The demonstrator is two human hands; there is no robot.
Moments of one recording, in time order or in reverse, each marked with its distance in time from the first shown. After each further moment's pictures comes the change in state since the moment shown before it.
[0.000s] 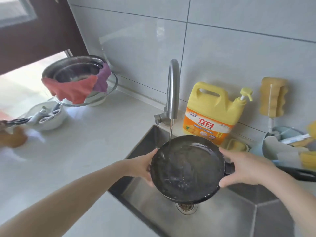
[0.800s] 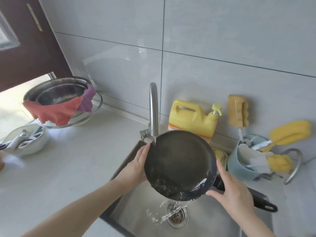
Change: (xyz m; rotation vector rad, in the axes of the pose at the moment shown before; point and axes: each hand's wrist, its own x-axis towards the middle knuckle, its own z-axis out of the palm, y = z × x) left_hand 0.014 0.036 0.009 0.448 0.627 0.324; right_hand -0.025 0.023 0.090 0.267 0.672 0.001
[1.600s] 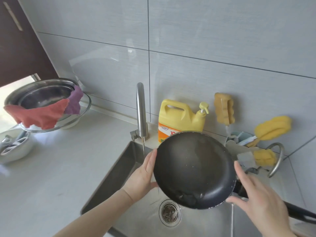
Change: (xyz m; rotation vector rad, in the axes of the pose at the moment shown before) left_hand 0.005 0.051 0.029 -0.034 0.097 0.151; right_hand -0.034 0.019 -0.079 -0.206 -0.034 0.061
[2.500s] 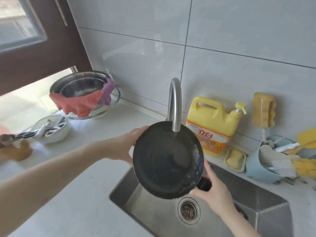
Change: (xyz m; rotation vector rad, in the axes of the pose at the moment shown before) left_hand 0.000 -0.057 -0.179 -0.079 -0.533 -0.315; right_hand 0.038 -0.129 0.090 0.727 -0.314 0.123
